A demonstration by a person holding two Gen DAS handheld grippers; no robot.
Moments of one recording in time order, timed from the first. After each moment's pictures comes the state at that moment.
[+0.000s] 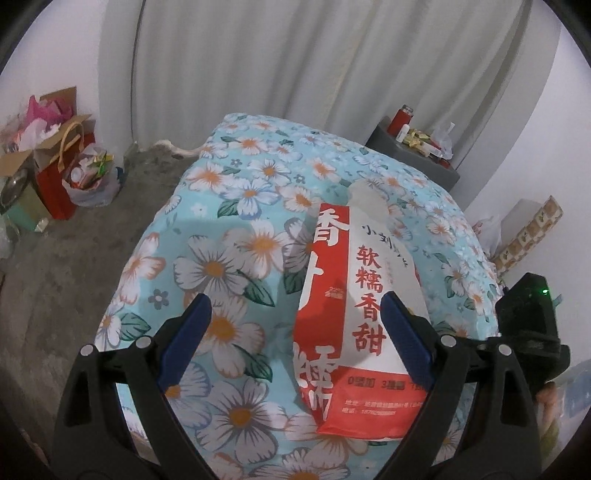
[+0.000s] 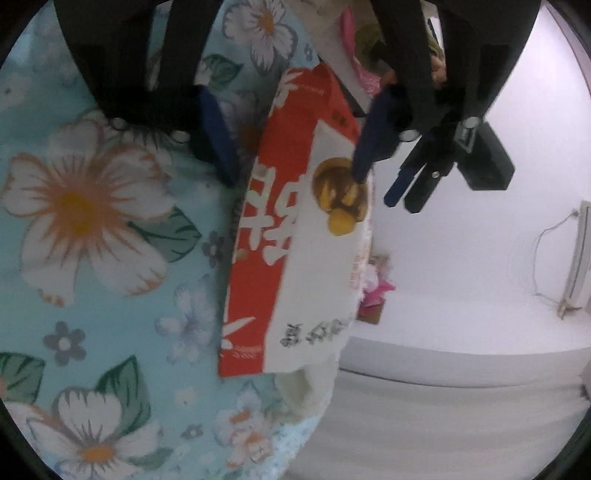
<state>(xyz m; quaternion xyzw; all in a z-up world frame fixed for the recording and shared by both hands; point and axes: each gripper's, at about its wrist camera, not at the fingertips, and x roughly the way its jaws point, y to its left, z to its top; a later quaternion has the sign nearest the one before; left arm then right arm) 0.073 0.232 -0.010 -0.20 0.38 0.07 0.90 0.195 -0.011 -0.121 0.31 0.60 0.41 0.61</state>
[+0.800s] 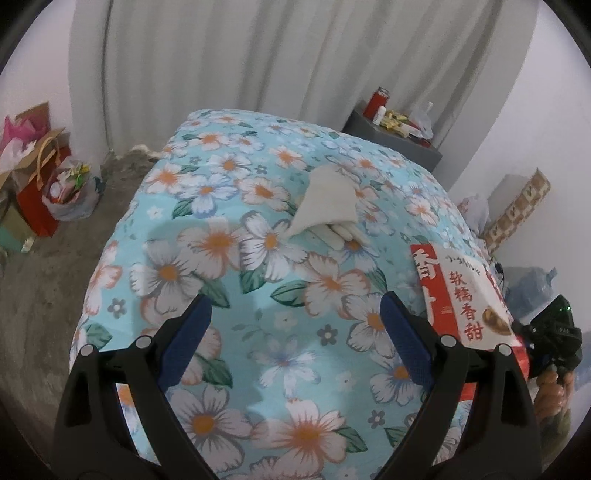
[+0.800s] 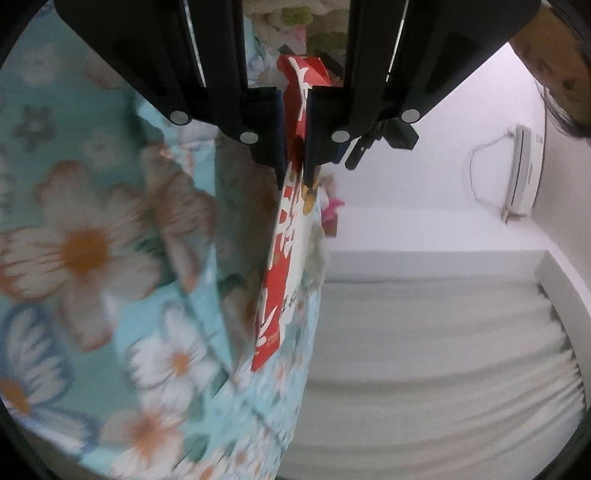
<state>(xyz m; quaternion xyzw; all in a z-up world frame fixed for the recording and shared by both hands) 0.097 0.197 -0.011 -0.16 0.40 0.03 0.90 0.162 -0.204 -0.130 0.50 0.50 0.36 0.61</state>
